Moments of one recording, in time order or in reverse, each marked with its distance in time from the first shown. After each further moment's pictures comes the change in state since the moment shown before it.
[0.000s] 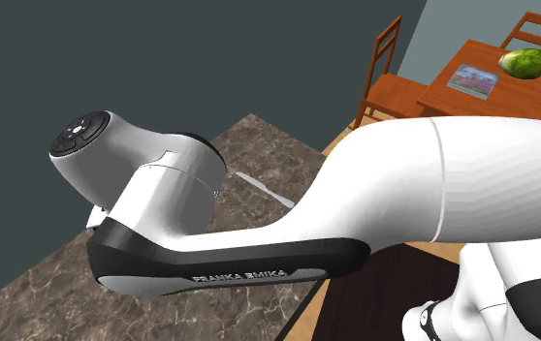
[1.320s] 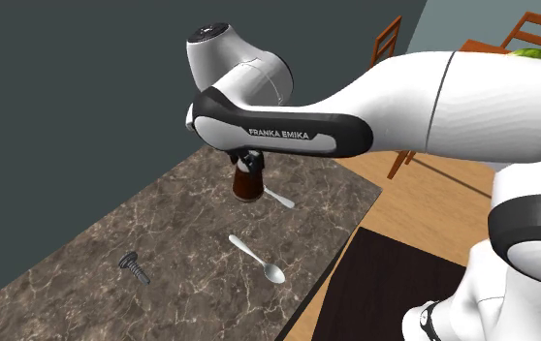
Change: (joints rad) arm -0.236 -0.060 -0.163 -0.084 -0.012 0.037 -0.397
